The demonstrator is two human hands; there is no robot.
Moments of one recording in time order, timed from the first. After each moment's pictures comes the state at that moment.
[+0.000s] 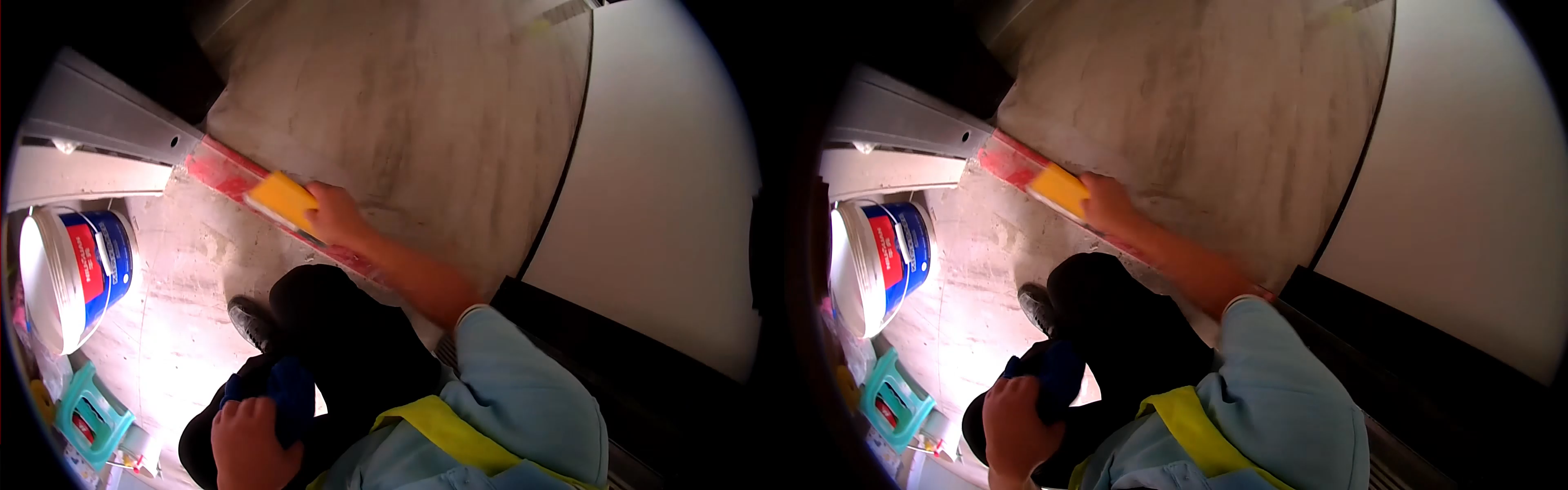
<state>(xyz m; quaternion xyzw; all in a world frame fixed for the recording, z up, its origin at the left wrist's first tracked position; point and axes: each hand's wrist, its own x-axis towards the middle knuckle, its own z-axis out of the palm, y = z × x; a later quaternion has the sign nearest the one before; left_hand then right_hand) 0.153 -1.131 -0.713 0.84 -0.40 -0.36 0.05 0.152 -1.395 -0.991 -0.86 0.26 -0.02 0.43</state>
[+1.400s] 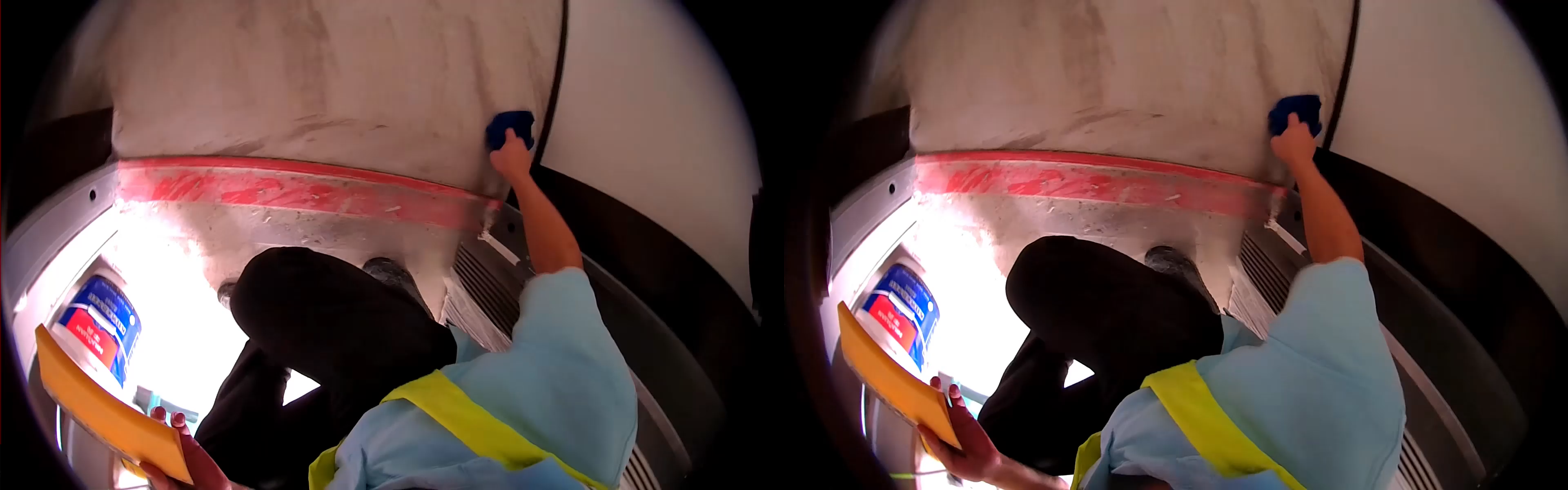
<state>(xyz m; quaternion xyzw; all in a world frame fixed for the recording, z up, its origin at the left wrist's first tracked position) 0.181 -1.138 -0.730 0.62 -0.03 -0.32 0.71 -0.287 -1.557 -1.095 -0.70 0.69 0.16 0.11</state>
